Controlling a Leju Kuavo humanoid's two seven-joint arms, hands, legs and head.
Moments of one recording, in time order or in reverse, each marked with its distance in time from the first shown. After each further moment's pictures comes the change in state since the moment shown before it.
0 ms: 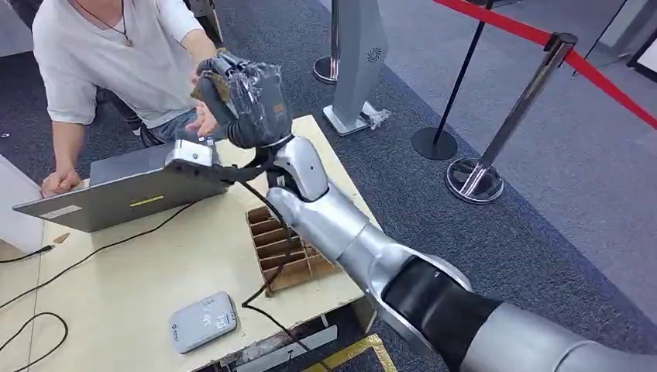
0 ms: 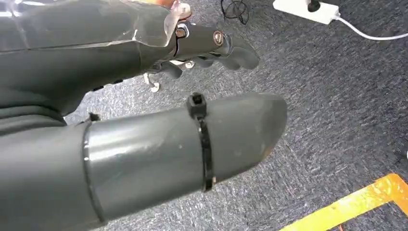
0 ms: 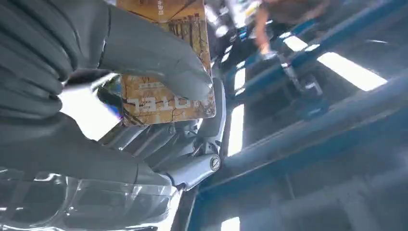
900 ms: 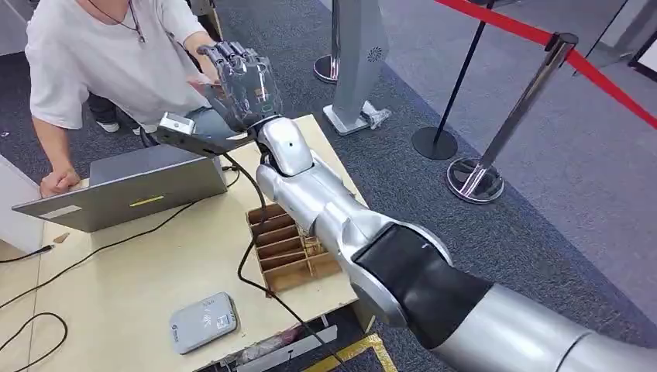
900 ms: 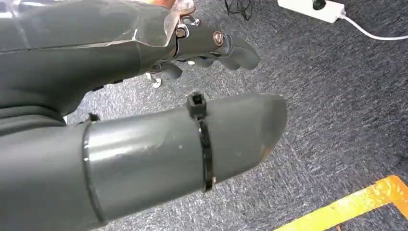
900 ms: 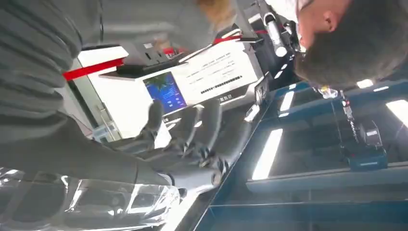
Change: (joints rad) left arm 0.000 -0.002 0.014 0.000 0.018 0.000 -0.002; right arm -0.179 0.104 -0.155 0.451 0.231 -0.003 0.064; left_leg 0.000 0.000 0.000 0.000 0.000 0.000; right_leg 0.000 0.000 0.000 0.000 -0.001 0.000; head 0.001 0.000
